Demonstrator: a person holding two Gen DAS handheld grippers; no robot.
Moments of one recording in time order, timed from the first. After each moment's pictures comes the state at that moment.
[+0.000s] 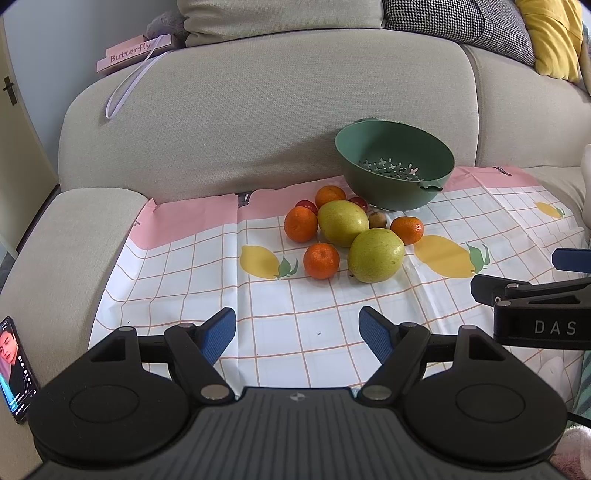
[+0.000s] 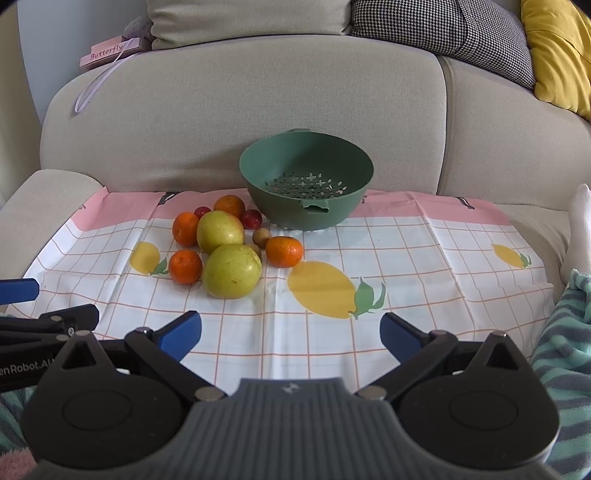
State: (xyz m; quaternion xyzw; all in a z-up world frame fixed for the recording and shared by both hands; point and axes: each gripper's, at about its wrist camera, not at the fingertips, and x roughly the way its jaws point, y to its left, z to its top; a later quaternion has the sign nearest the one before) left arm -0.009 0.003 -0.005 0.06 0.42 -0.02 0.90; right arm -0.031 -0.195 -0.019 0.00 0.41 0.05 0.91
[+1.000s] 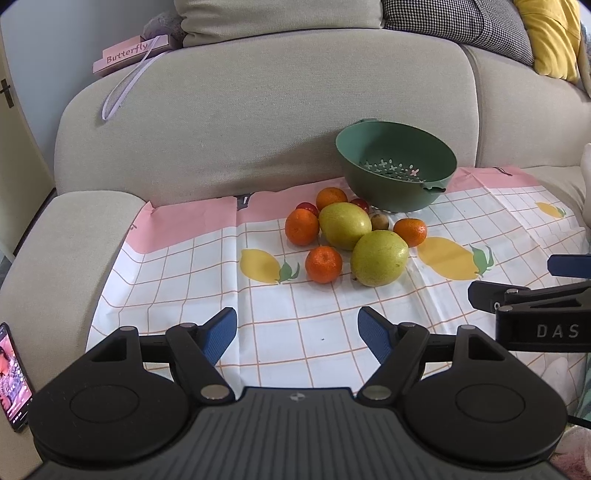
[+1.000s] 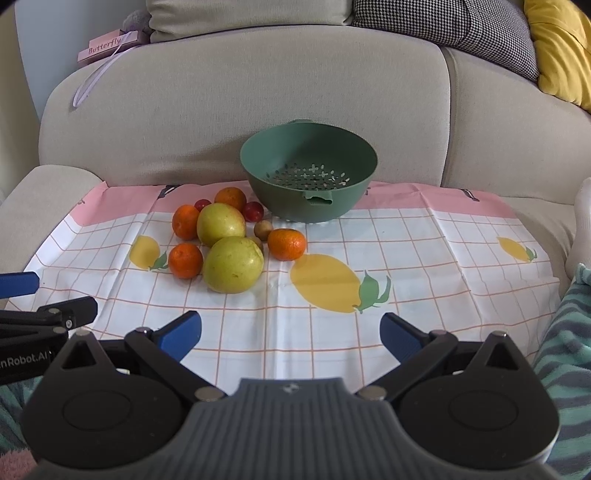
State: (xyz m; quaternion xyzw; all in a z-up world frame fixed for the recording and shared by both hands) left arm -0.002 0.006 -0.008 0.07 0.42 -0.03 0.90; right arm -0.024 -0.194 -0.026 0.01 0.42 0.06 0.91
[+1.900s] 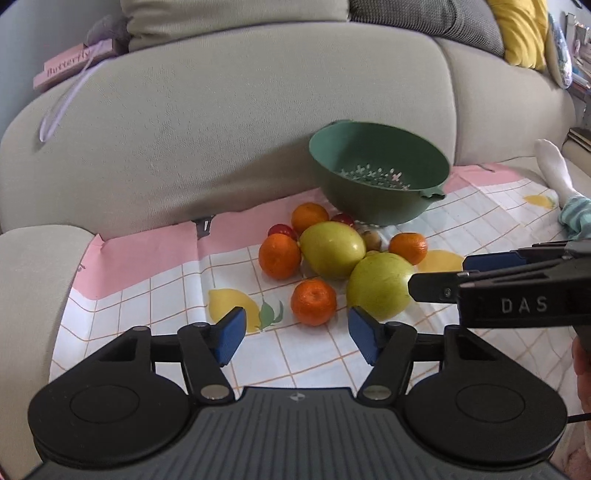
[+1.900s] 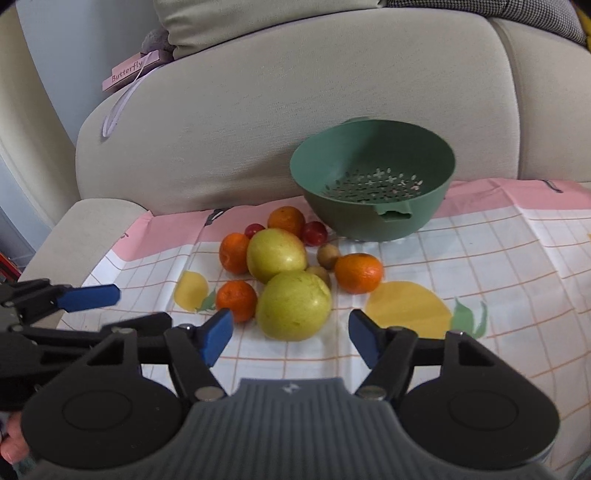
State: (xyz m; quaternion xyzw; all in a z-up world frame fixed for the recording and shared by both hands) left arm 0.066 0.016 -0.047 0.08 0.41 -0.11 0.90; right arm 0.048 -0.176 -0.068 0.09 0.41 0.14 0.89
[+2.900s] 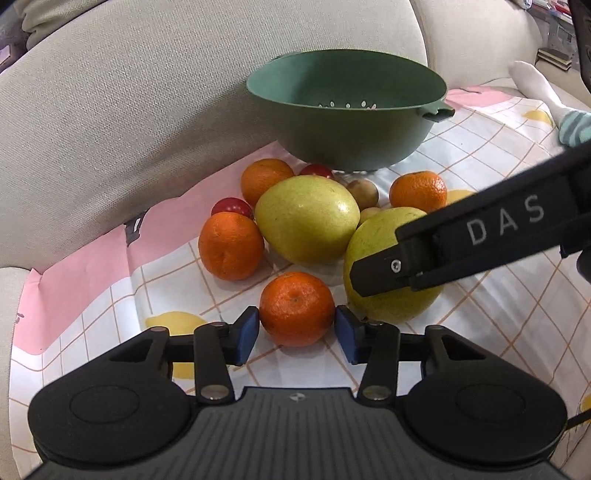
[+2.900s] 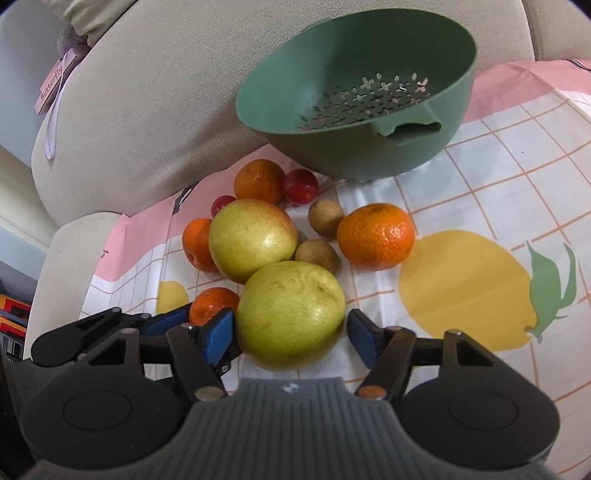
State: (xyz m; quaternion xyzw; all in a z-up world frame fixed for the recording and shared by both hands) left arm 0.119 -0.014 -0.122 0.17 0.44 -0.18 0.87; right arm 0.122 -0.177 -0.136 0.22 0.50 0.14 0.83
